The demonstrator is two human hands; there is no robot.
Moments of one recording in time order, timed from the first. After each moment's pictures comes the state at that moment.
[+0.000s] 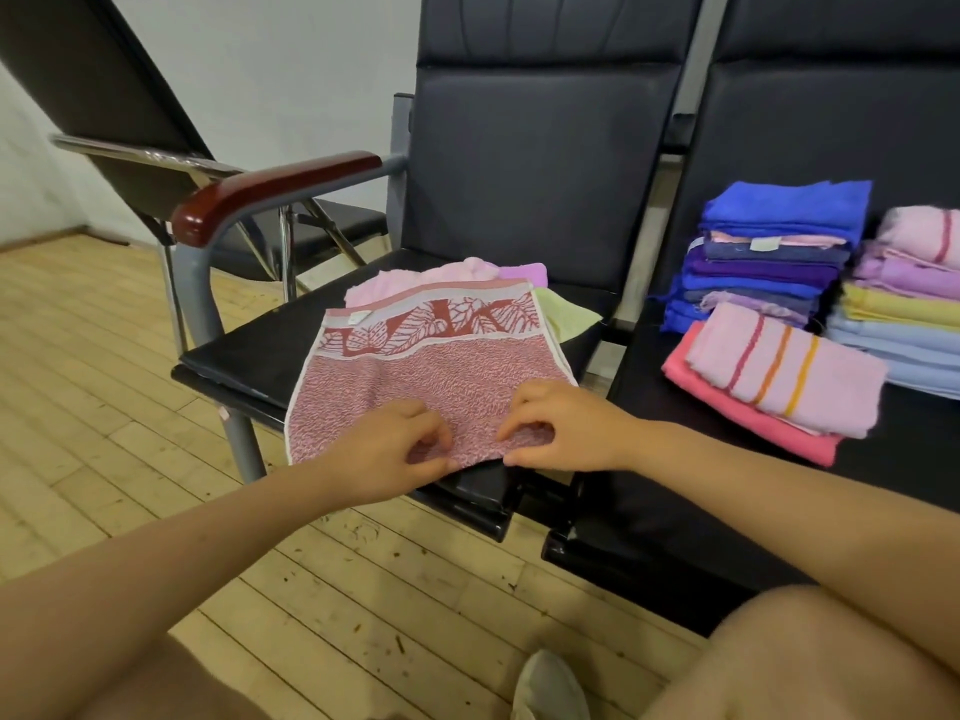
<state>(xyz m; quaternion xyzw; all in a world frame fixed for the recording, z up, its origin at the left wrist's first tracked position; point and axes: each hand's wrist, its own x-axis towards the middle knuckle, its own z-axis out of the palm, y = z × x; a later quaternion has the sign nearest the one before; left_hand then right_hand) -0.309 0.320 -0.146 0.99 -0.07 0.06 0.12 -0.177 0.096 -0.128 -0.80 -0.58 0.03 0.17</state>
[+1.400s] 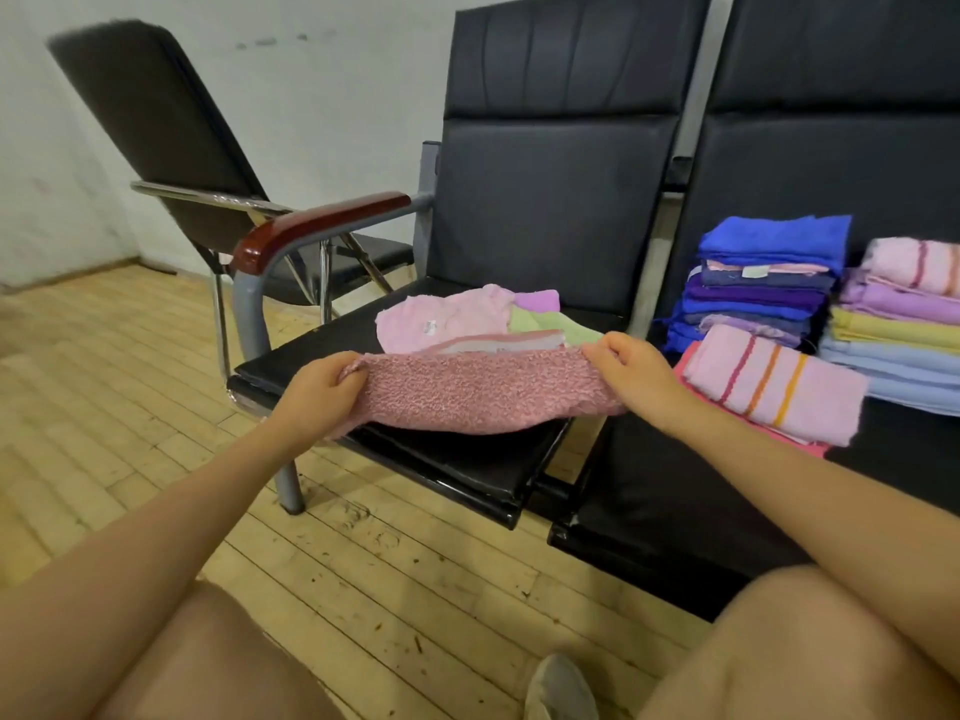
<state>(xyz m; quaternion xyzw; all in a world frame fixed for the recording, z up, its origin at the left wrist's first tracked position) -0.343 0.365 -0.090 0.92 0.18 0.21 0.28 -0.172 0.065 -0.085 -0.85 -0.30 -0.05 0.44</state>
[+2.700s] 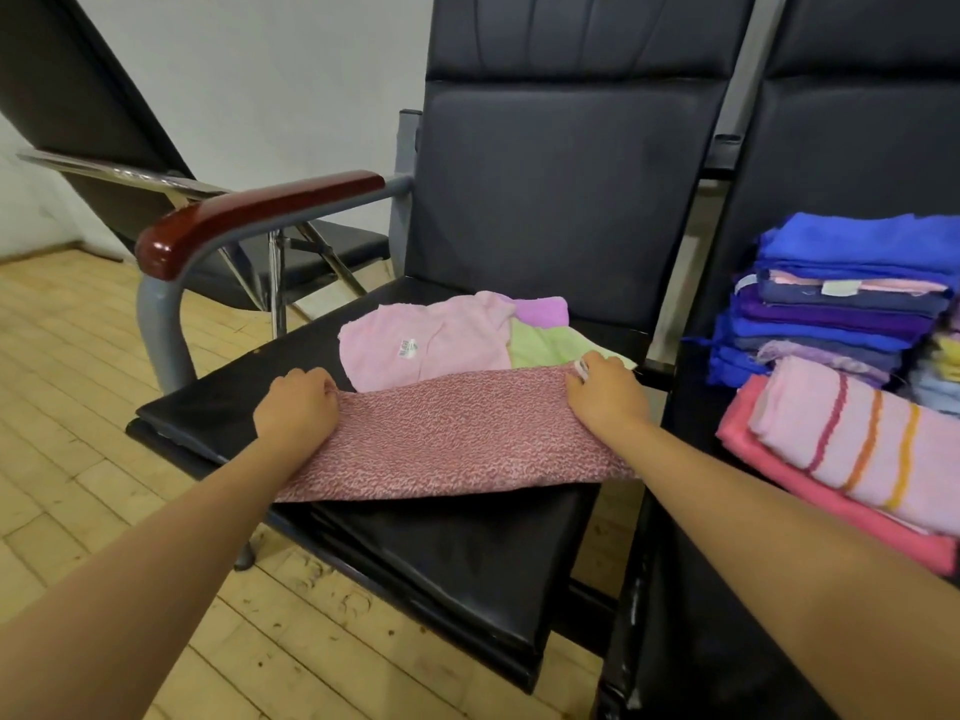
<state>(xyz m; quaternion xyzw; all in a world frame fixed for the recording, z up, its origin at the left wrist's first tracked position) -0.202 0.459 -0.159 0.92 0.34 0.16 0.09 -0.048 0.163 -0.151 -0.95 -0.17 -0.07 0.24</state>
